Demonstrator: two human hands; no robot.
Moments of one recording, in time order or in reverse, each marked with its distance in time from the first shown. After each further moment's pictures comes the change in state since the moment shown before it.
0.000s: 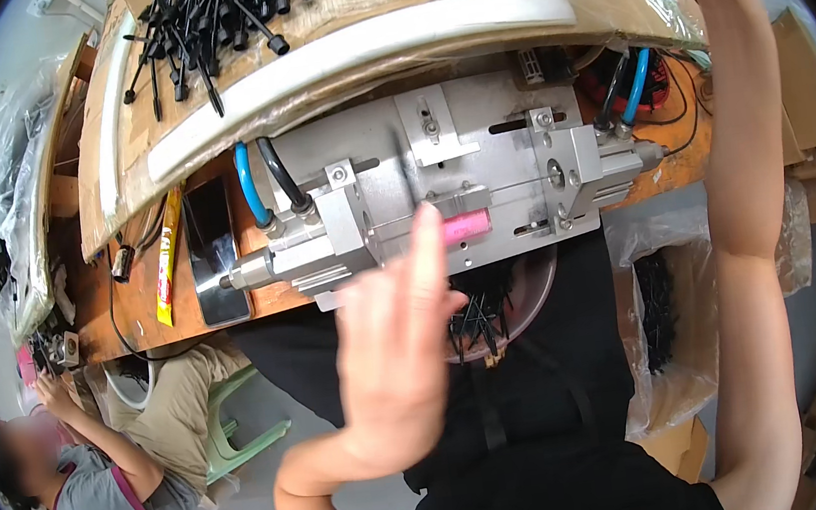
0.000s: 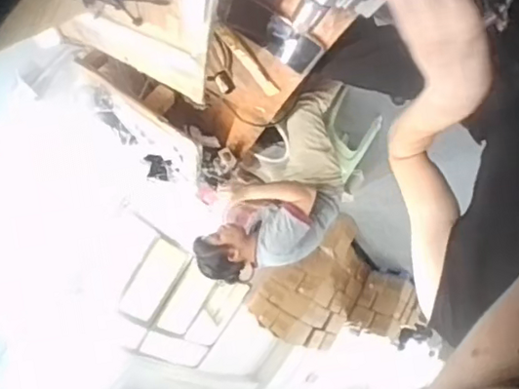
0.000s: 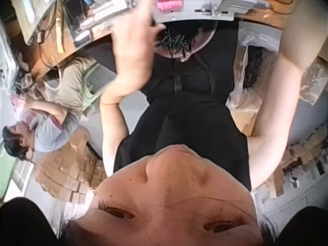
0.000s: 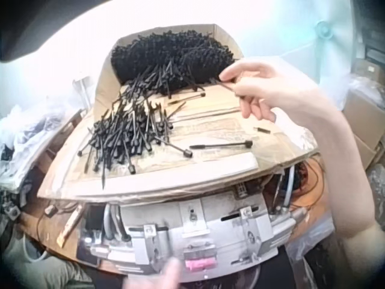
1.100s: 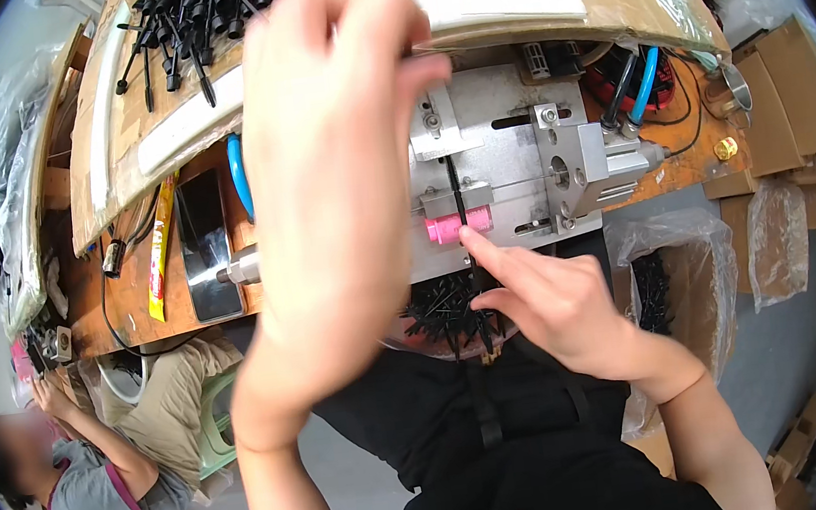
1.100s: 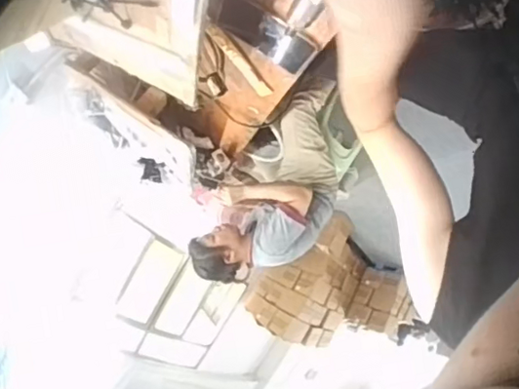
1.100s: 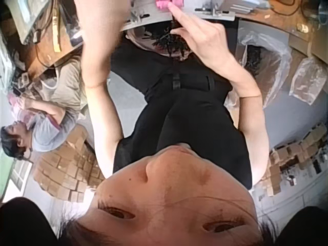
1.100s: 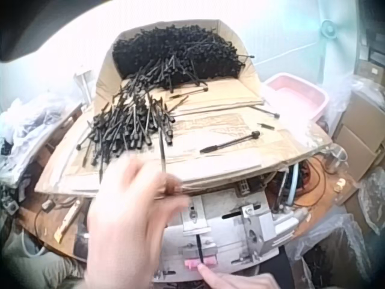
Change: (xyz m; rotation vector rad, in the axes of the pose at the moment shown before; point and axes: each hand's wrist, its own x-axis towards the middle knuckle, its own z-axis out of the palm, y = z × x) left_hand 0.114 -0.028 0.005 -0.013 0.300 0.155; right_hand -0.221 -0.025 0.129 -0.058 -0.157 -0.098
